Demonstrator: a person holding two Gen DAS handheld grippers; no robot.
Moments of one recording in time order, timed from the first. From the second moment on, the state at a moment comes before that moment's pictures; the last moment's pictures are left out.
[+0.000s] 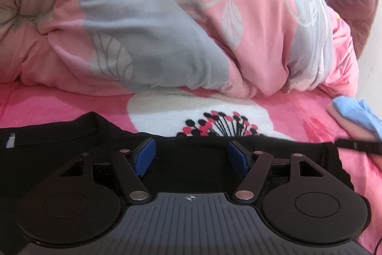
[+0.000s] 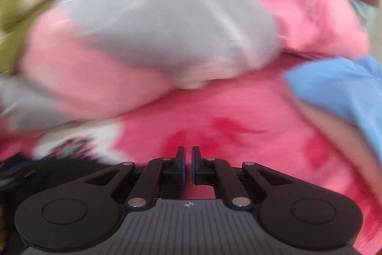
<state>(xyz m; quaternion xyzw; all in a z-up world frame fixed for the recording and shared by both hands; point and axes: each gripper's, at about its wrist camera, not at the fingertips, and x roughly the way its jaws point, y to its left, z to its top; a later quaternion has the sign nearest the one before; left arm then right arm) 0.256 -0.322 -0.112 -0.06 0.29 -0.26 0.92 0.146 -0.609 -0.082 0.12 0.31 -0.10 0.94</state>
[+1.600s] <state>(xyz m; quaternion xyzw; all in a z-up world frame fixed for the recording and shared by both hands) -0.172 0.010 -0.107 0.10 0.27 -0.19 0.94 -0.174 -0.355 -0.030 0.10 0.35 0.02 0.93</state>
